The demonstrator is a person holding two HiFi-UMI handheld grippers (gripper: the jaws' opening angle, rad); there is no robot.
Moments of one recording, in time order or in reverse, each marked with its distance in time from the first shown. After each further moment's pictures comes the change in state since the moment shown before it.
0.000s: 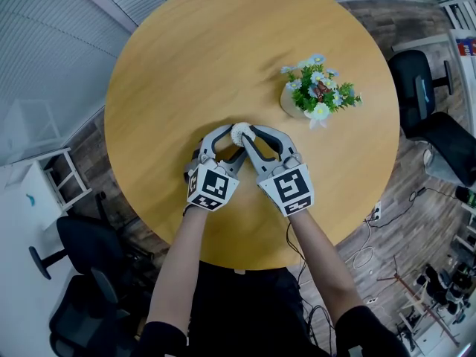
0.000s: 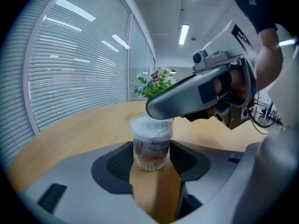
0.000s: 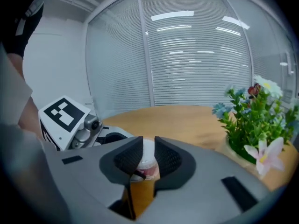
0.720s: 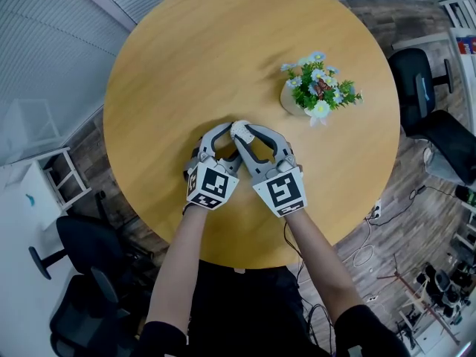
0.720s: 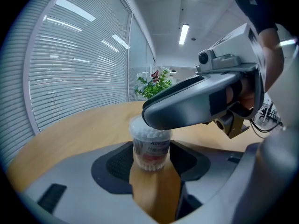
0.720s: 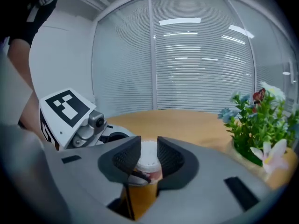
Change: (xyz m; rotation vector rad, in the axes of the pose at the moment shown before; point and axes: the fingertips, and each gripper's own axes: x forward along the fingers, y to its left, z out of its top) left arm 0.000 0.001 0.002 0.000 0.002 0.001; right arm 0.004 0.013 0.003 -0.090 -0.057 -0.006
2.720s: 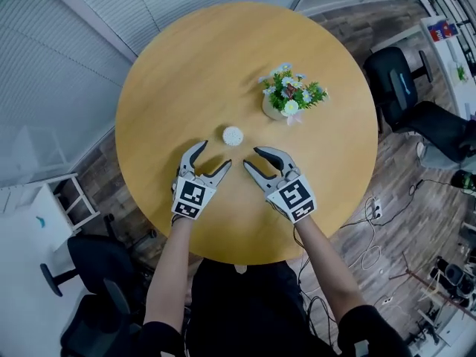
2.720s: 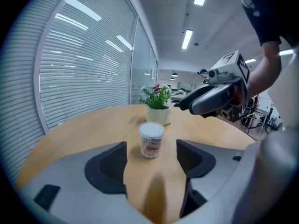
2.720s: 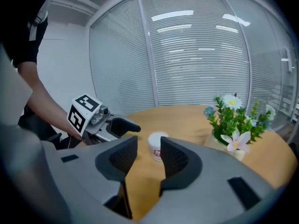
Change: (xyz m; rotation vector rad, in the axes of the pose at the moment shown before) left arm -0.068 0.000 0.004 -0.080 -0.020 -0.029; right arm -0.078 0.015 0.004 0.117 0.074 0.044
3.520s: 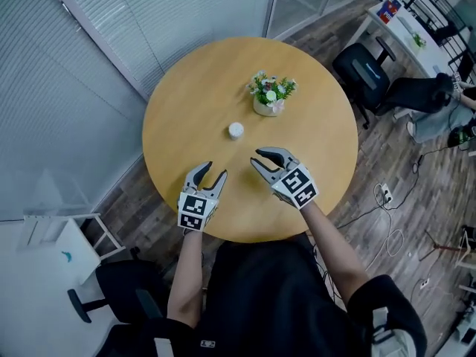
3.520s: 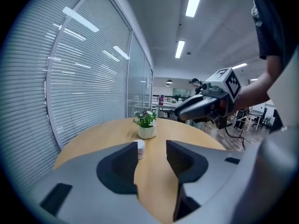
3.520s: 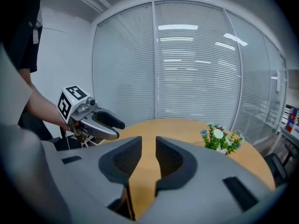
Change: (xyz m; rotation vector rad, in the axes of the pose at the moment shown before) left arm -0.161 -0.053 0.054 0.040 -0.078 -0.026; right arm -0.086 0.095 0.063 -0.055 -0.043 -0.136
